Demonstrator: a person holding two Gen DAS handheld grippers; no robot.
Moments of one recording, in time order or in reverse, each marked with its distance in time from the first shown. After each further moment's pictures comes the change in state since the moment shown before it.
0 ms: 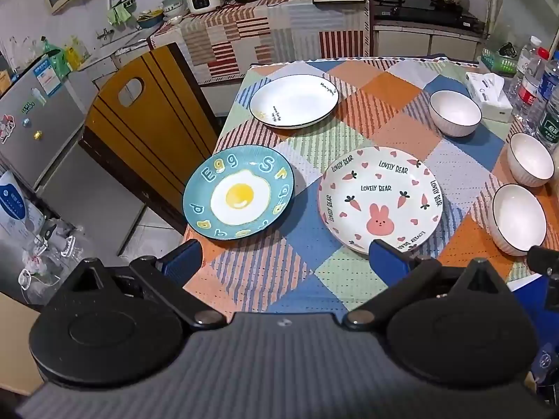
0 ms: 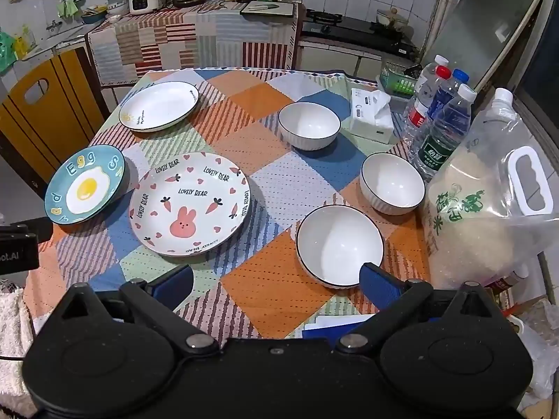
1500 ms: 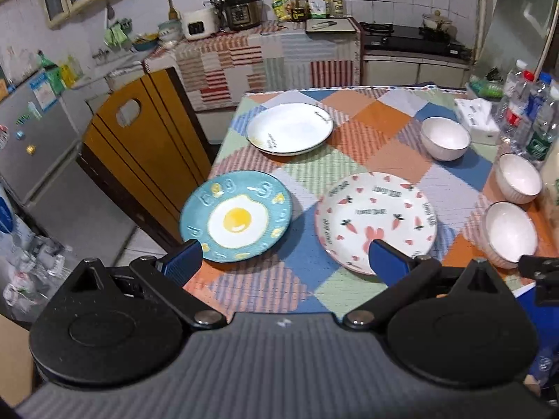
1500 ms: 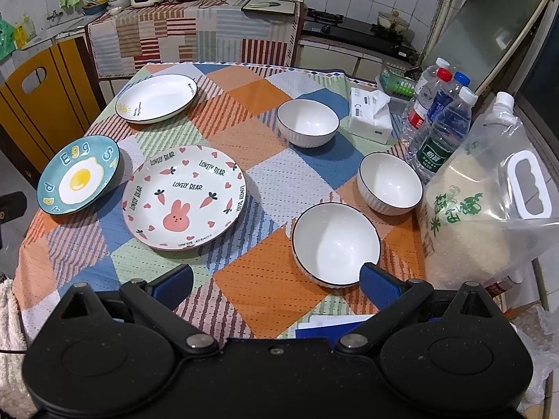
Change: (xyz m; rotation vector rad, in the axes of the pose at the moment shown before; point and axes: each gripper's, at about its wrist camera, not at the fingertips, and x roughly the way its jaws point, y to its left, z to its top) left arm -0.007 0.021 -0.009 -0.022 -0.095 -0.062; right arm 0.007 0.004 -0.003 -0.030 -0.006 -0.032
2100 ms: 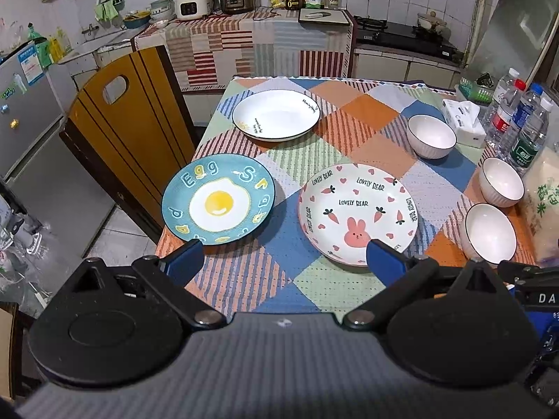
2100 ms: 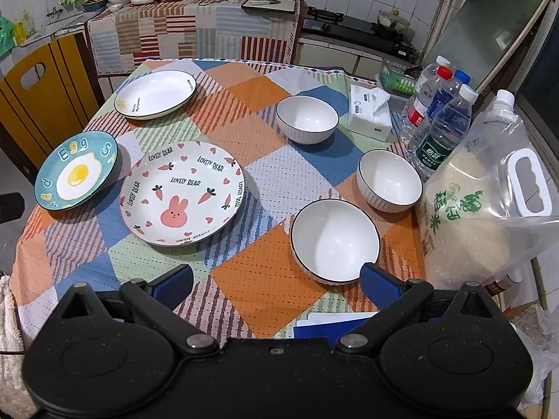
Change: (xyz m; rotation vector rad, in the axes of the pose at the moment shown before) left arm 0.004 0.007 -0.003 -0.058 0.045 -0.068; right arm 0.004 0.001 -0.002 -0.008 0.009 -0.005
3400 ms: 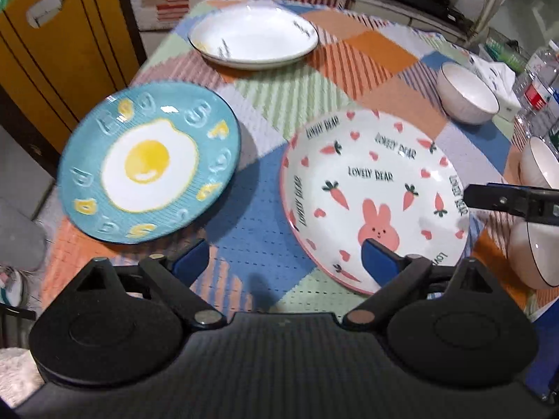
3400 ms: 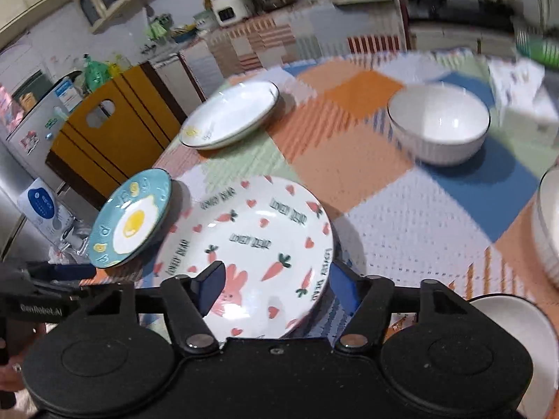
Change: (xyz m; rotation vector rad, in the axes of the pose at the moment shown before) left arm 0.201 0.002 -0.009 -0.065 0.185 -0.127; right arm 0.196 -0.022 0.056 0.043 -0.051 0.550
